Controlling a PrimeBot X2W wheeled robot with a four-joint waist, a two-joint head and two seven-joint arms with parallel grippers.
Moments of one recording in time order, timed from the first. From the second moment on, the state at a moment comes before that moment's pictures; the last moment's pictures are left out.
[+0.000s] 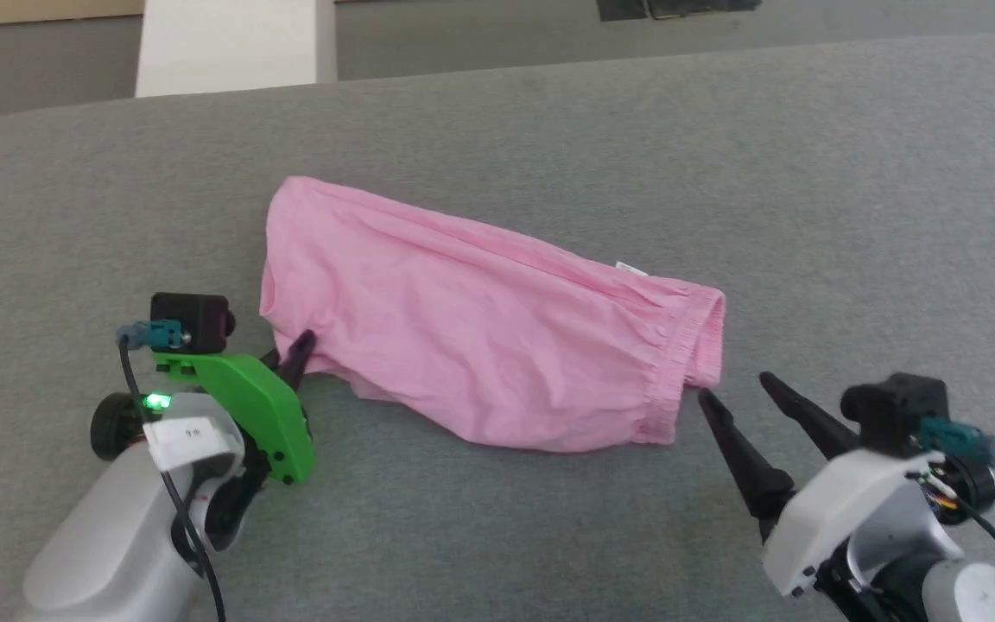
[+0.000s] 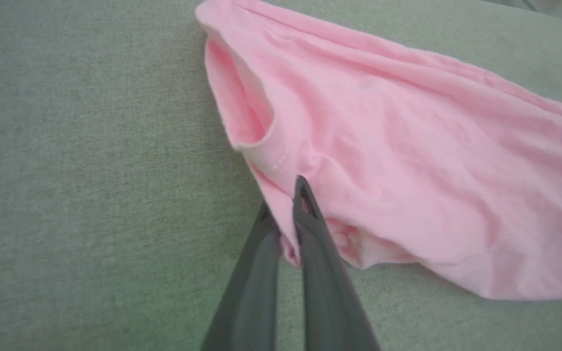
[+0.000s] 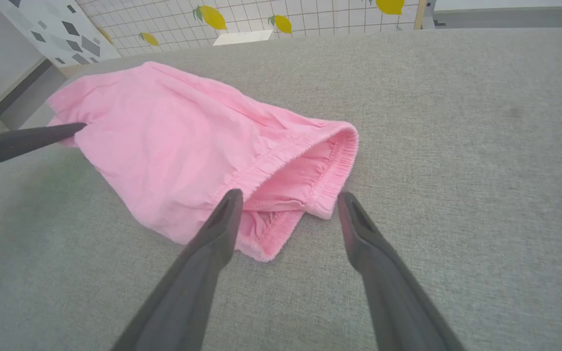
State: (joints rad) left arm -0.42 0.48 -0.53 0.27 -0.82 0.05 0.20; right arm 0.00 -0.14 0.13 -0.21 0.32 0.13 0.38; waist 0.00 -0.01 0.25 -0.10
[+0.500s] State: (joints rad) left arm -0.34 0.51 -0.55 0.03 -0.79 0.11 0.21; right arm -0.15 -0.18 0.19 0.05 0.37 0.13 0.55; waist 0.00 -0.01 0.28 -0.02
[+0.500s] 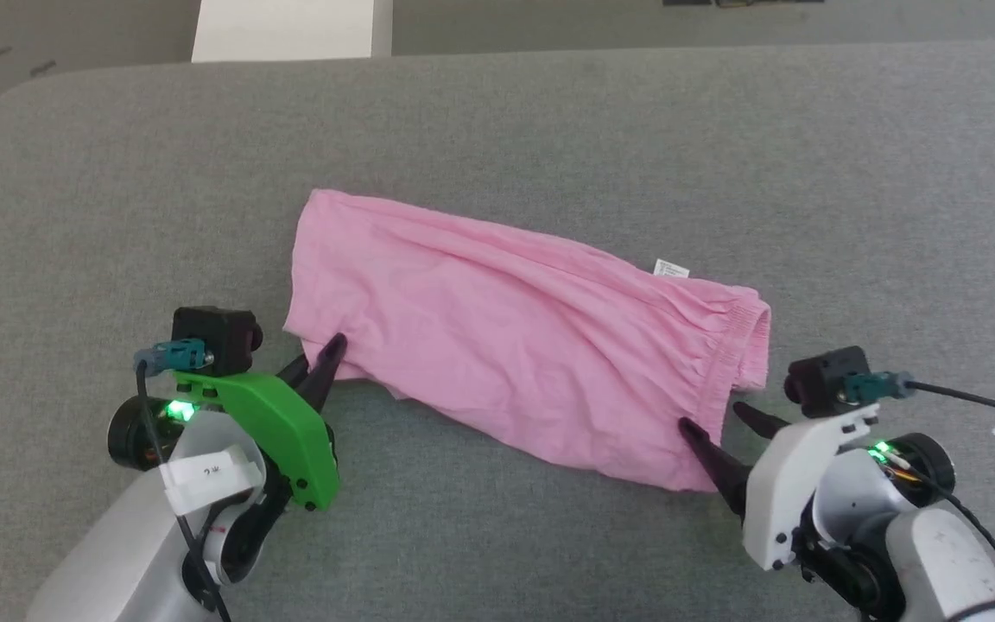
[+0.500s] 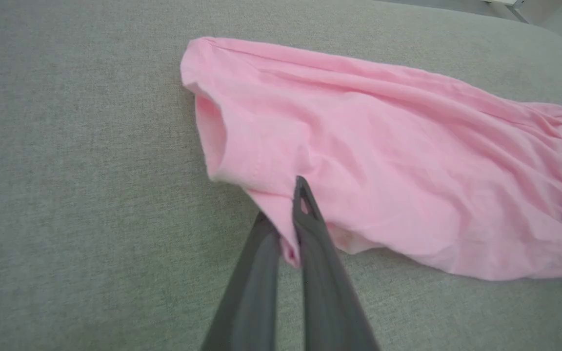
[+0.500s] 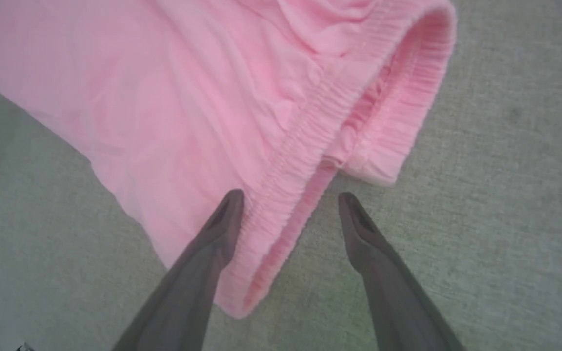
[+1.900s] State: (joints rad) left arm 0.06 0.50 -0.63 -0.03 -0.87 0.23 0.20; right arm 0.01 -0.25 0.16 0.08 0.50 0.13 0.68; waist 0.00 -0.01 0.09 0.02
